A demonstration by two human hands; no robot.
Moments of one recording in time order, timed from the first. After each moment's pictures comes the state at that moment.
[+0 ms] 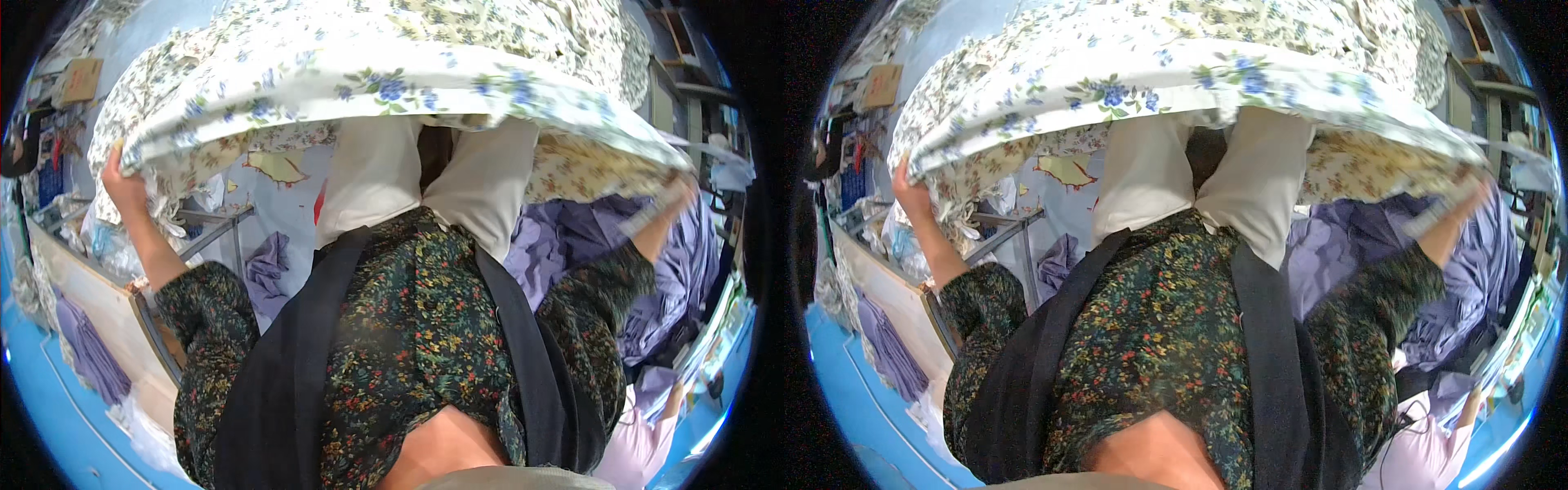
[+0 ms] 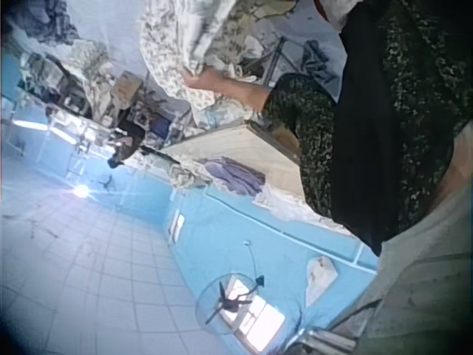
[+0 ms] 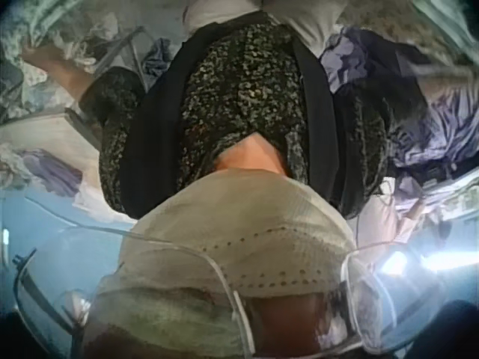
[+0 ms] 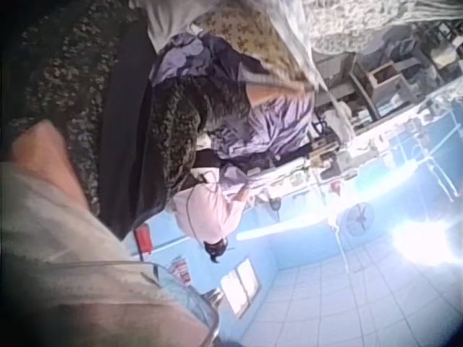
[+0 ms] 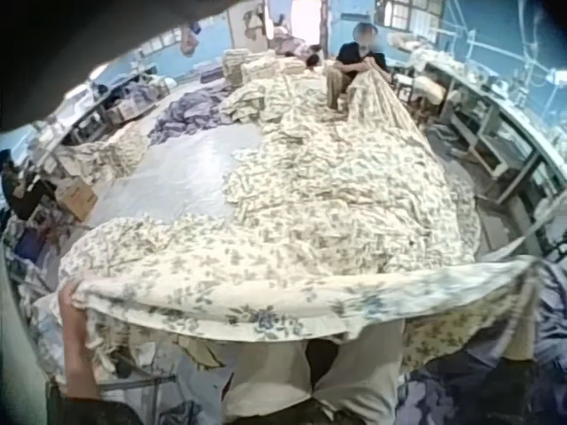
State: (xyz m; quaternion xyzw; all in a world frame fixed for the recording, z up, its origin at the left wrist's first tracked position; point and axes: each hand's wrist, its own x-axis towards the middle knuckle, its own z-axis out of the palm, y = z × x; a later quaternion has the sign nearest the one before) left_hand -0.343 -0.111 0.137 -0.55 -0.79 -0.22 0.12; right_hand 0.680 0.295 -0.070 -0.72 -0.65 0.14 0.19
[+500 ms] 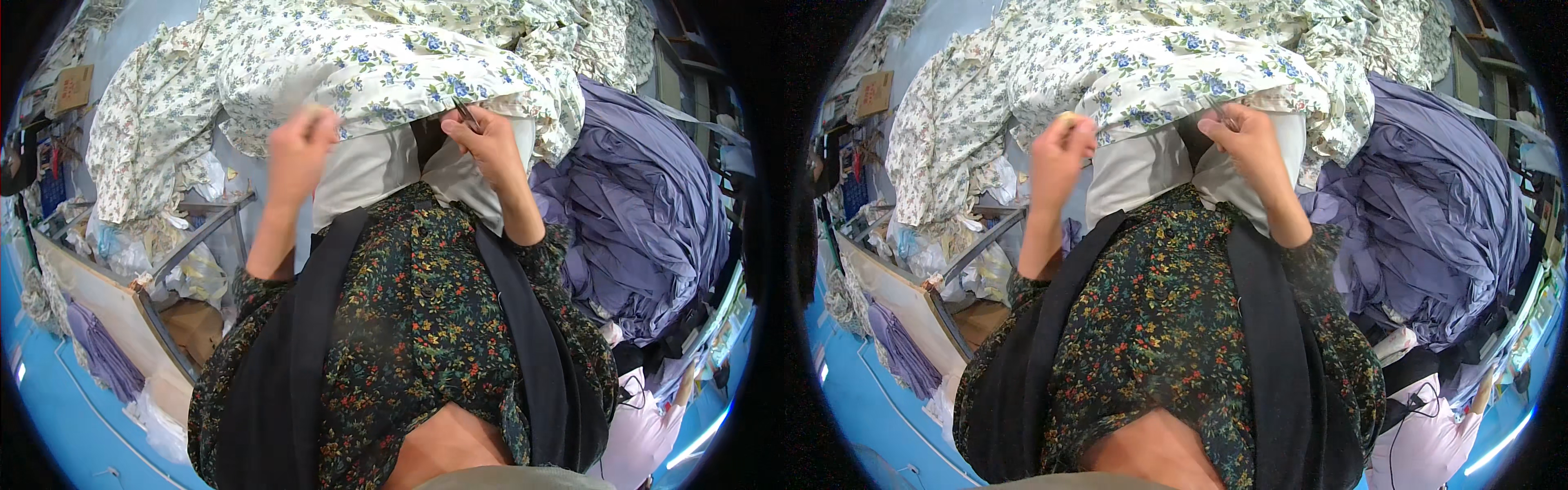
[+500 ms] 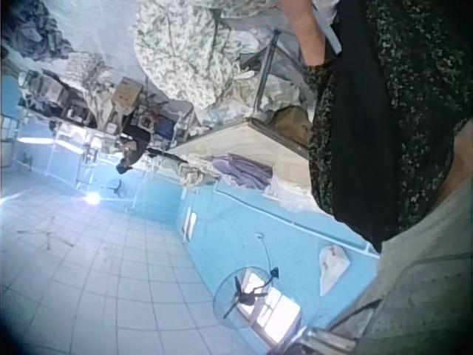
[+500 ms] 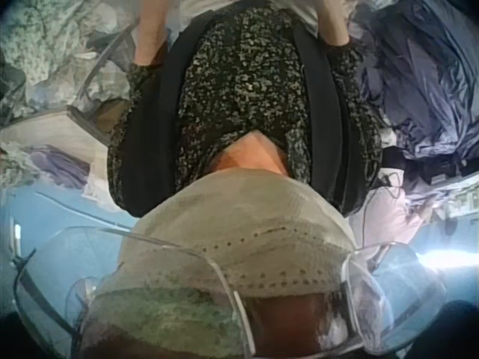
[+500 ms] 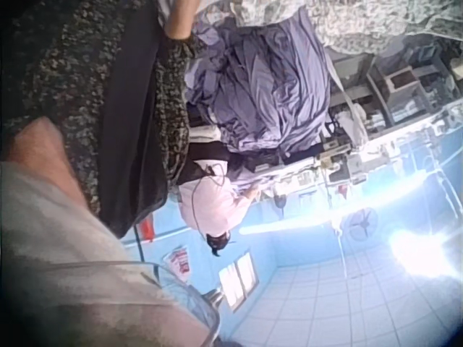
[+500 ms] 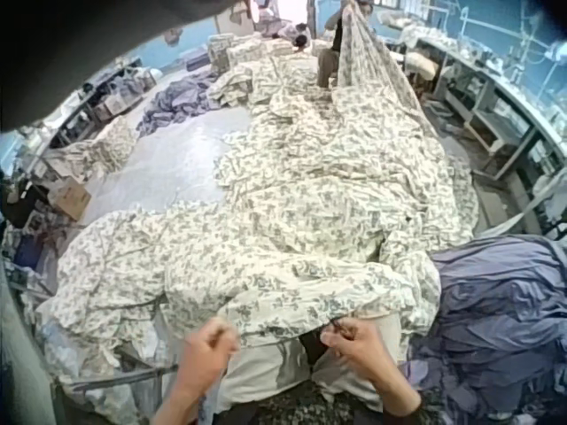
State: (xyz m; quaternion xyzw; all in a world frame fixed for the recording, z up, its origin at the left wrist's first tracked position) left_hand -0.065 -0.059 0.059 -0.41 -0.76 -0.35 -0.37; right_hand 0.201 0.043 0.017 -0.50 -0.50 0.68 0.20
